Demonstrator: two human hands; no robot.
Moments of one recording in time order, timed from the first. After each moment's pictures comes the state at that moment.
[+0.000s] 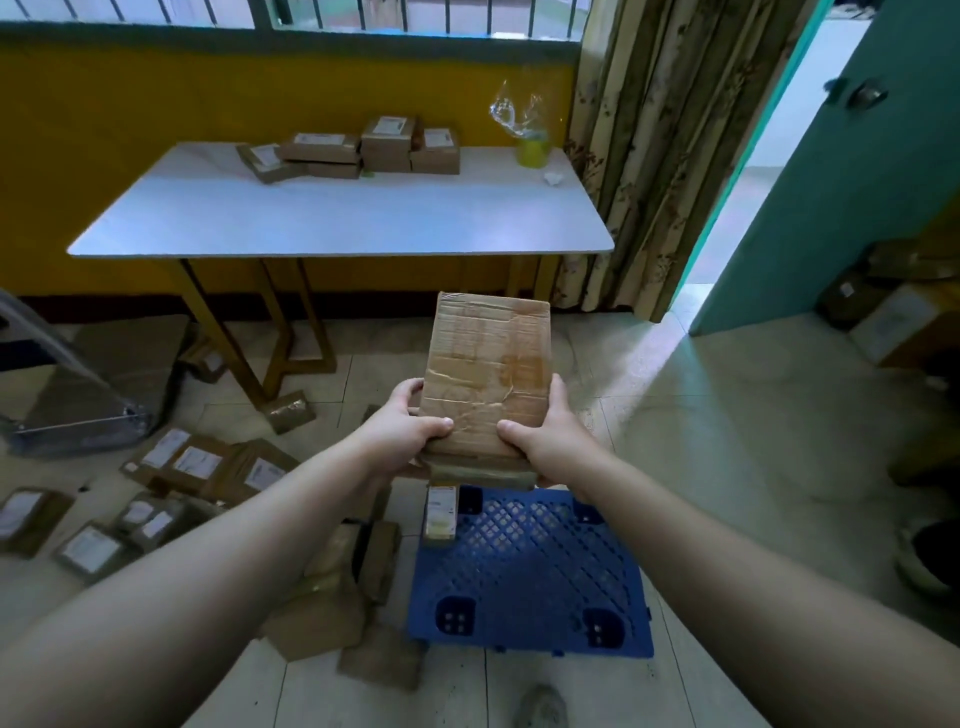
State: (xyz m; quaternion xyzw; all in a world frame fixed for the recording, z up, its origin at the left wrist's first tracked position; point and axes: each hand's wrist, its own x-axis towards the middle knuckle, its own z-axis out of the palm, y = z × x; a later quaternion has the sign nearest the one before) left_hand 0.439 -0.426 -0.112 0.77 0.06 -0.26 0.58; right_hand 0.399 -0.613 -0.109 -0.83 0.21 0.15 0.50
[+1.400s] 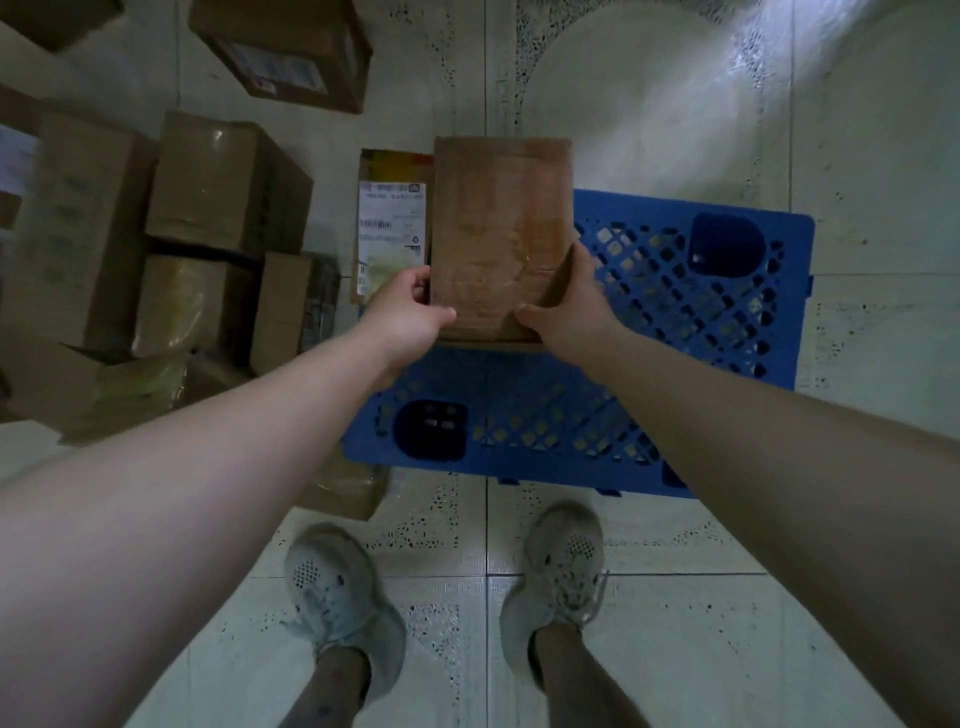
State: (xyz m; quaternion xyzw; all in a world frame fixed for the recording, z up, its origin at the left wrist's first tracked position) left_hand 0.534 -0.493 -0.712 0.78 0.22 -0.37 0.46; right_hand 0.512 -0.672 -0.737 -0.77 0.28 0.27 0.51
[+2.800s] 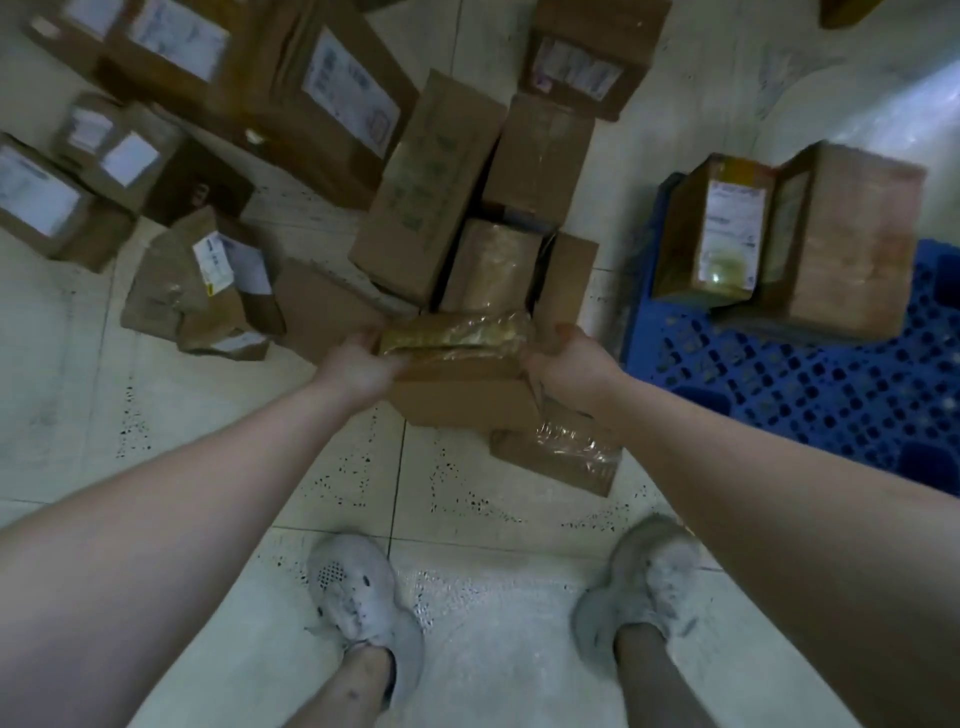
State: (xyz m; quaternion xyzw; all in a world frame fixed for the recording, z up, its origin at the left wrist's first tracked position) left_hand 0.471 -0.045 -0.728 0.81 0.29 -0.38 0.35; right_hand 0.473 -0.282 -0.720 -0.82 0.22 0.41 0.33
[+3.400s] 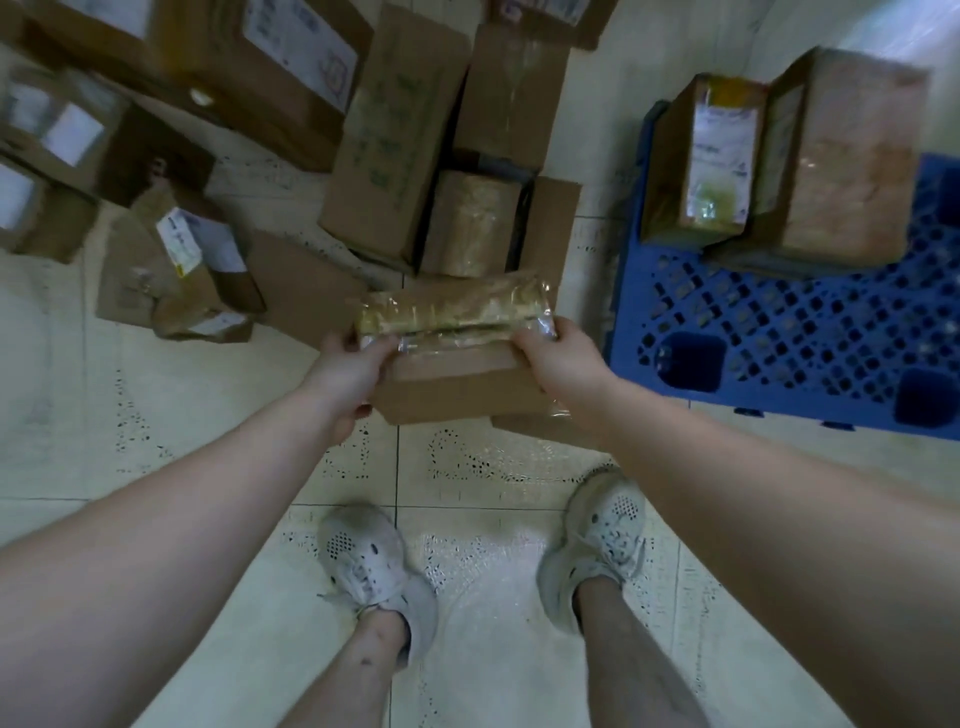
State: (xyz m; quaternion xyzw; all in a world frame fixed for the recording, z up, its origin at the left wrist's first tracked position) left_hand 0.438 -0.055 -0.739 0.67 0.42 -0.35 0.49; right_hand 0.428 -0.276 -0.726 -0.72 0.37 0.35 0.47
